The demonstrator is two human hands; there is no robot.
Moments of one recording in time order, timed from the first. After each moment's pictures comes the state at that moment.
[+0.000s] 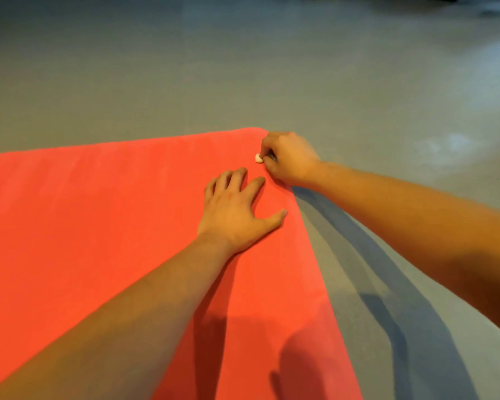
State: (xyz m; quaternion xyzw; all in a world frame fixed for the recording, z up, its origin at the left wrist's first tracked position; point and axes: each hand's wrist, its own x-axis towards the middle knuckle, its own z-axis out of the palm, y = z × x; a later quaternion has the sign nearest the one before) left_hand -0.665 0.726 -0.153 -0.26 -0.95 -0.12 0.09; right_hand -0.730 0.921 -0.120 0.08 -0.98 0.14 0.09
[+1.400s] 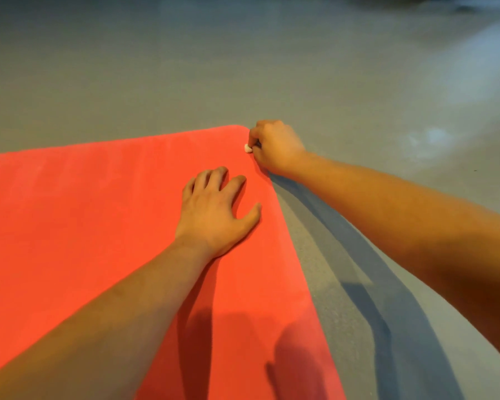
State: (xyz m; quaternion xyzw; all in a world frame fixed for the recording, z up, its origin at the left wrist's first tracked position) left_hand -0.666 0.728 -0.151 -0.26 -0.95 -0.12 0.11; right_hand -0.742 0.934 -0.117 0.03 -0.99 0.12 0.11
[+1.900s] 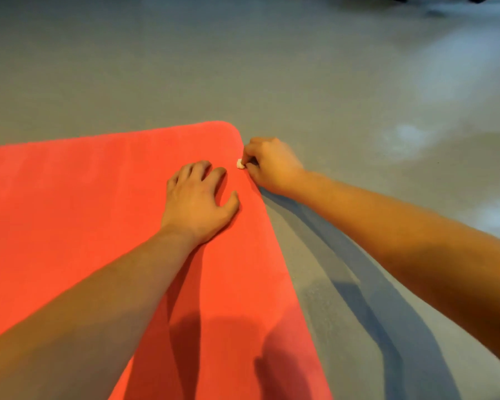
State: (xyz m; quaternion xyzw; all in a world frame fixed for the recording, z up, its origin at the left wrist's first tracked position) left_hand -0.670 0.727 -0.154 -0.26 -0.94 -0.15 0.13; right_hand -0.676 0.938 -0.117 0.06 -0.98 0.13 0.11
